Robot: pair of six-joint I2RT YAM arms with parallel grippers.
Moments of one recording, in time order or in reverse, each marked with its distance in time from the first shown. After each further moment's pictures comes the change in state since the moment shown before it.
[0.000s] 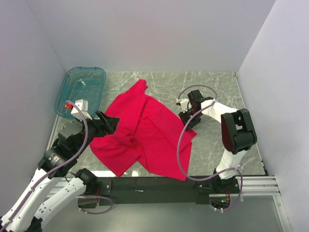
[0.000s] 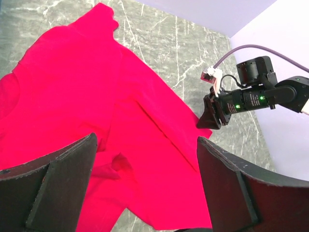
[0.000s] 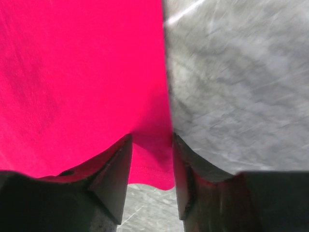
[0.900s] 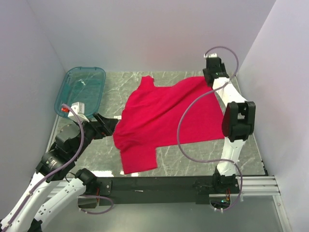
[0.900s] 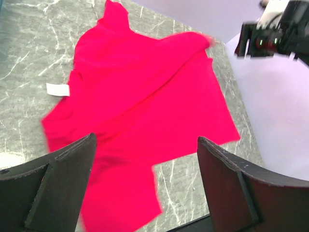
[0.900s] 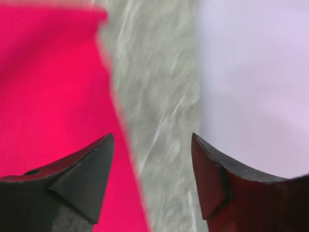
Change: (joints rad) left arm 0.000 -0.054 -0.021 -0.020 -0.010 -0.043; right arm -0.189 0.219 0.604 0.241 0.756 0.027
